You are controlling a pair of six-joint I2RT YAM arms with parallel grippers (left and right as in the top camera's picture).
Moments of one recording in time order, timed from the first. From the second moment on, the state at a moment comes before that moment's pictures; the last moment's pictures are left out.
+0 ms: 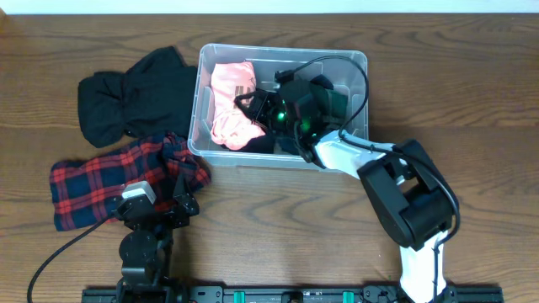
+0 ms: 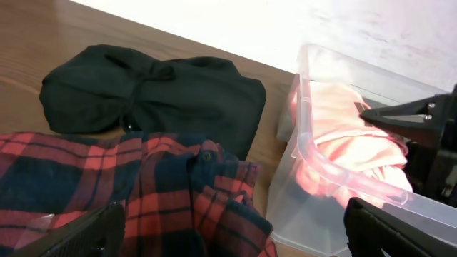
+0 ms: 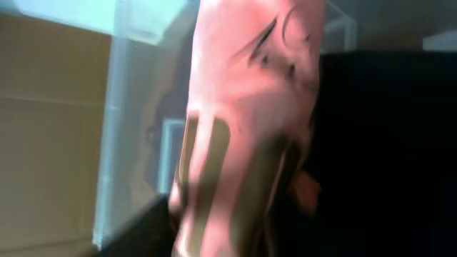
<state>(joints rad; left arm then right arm) -0.05 0.01 0.11 -0.34 -0.13 -0.32 0.59 2.10 1.18 0.49 -0.39 1.11</state>
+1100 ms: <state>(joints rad) -0.05 0.01 0.11 -0.34 -0.13 -0.32 -0.18 1.17 1.33 -0.92 -0.31 0.24</state>
